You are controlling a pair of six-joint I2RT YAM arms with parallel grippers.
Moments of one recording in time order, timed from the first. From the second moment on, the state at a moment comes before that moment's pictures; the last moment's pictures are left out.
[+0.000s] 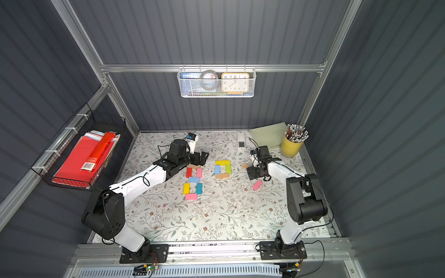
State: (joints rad) left arm -0.48 1.60 1.12 -0.04 0.06 -0.16; right arm 0.24 1.70 1.02 -0.45 -0.04 -0.13
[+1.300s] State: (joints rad) left arm -0.48 1.60 1.12 -0.05 0.04 -0.15; right arm 0.34 1.72 1.05 -0.42 -0.03 0.03
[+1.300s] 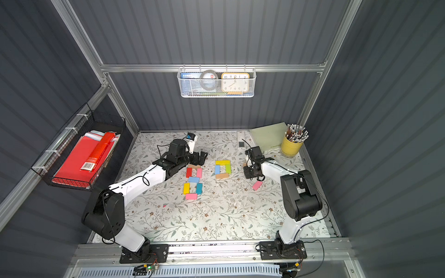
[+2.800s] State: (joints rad) left arm -0.48 1.42 1.02 -0.06 -0.08 -0.21; right arm 0.90 1.94 1.22 -0.45 0.23 0.78
